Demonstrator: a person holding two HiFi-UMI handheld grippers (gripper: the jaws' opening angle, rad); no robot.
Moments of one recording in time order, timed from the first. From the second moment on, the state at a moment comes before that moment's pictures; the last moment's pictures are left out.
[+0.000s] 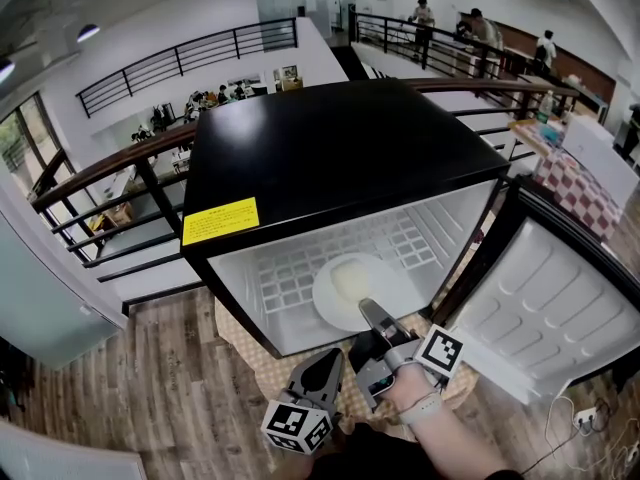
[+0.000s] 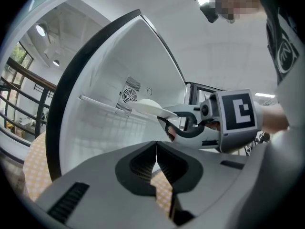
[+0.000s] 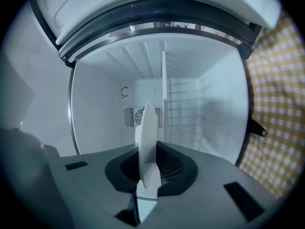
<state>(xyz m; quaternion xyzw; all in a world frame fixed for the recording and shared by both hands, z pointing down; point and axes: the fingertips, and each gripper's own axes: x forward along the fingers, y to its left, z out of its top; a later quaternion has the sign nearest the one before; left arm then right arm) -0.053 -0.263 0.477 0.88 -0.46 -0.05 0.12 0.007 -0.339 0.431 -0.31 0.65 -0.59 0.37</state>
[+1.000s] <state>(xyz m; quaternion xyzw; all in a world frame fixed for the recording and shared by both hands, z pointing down) -0.068 -0.213 0.468 0.88 -0.46 -0.05 0.11 0.000 -0.279 0.430 -0.29 0.65 -0.59 0.38</state>
